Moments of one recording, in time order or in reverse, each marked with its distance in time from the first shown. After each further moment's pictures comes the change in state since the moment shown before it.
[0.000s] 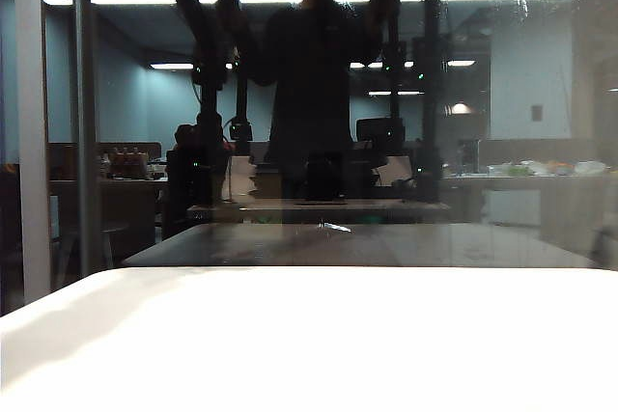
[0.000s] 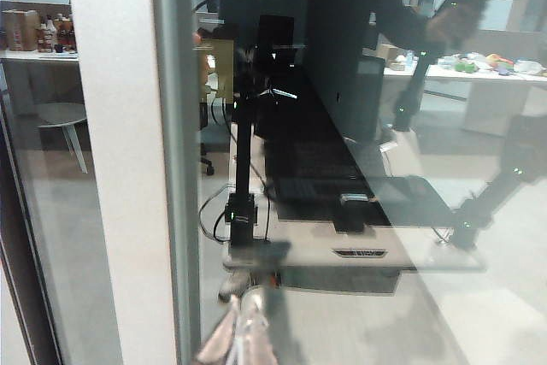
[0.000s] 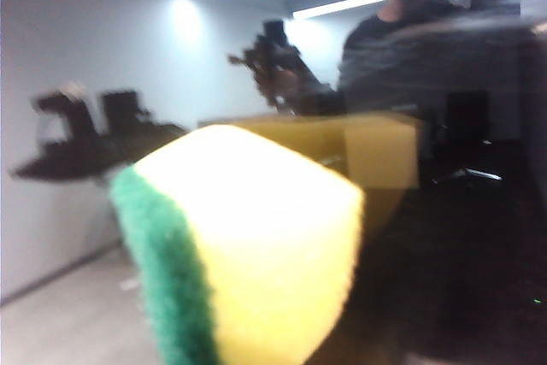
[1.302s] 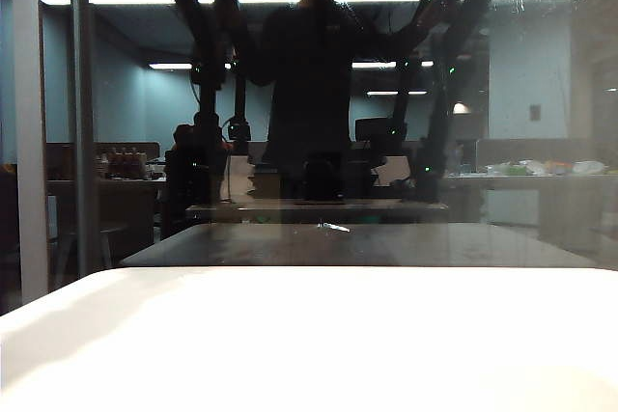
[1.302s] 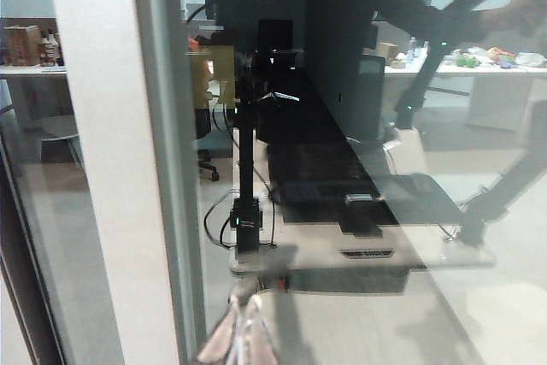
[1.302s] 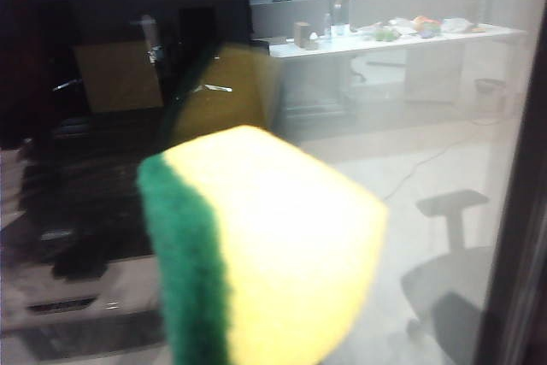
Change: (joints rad) left arm 0.000 0.000 0.000 0.008 0.000 0.042; right arm -0.440 -0.110 -0.006 -0.343 0.076 -0.088
